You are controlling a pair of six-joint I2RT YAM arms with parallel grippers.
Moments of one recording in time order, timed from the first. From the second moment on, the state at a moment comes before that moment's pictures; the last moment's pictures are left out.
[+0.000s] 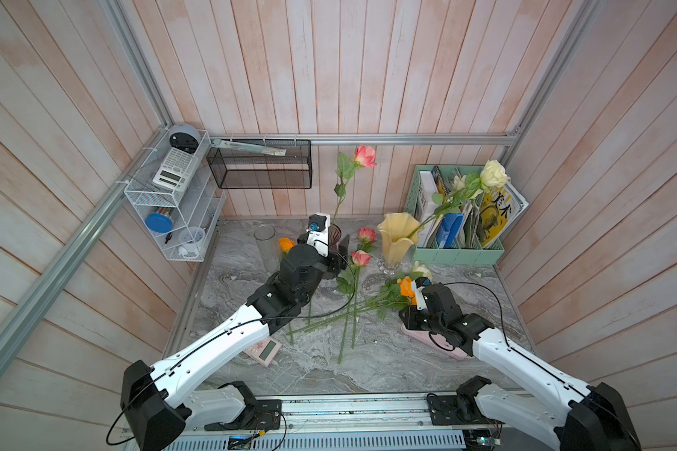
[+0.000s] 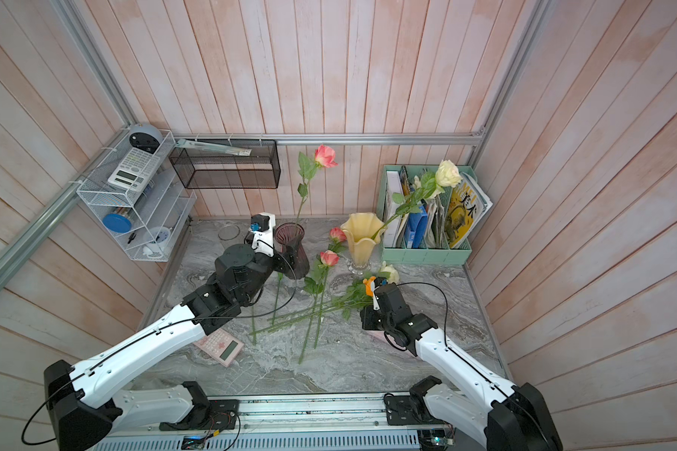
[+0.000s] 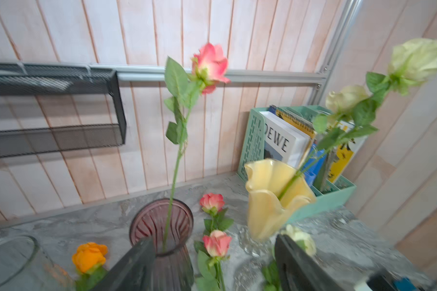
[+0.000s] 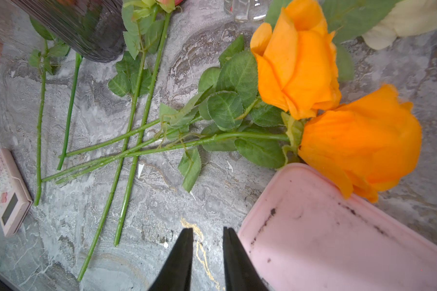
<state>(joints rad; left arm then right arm) -0.81 1.22 1.11 -0.05 -0.36 -0.16 0.53 1.01 0.55 -0.39 -0.08 0.52</state>
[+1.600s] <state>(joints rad) -0.86 1.66 1.05 -0.40 -0.04 -0.15 0.53 0.93 0.49 -0.41 -0.08 0.53</state>
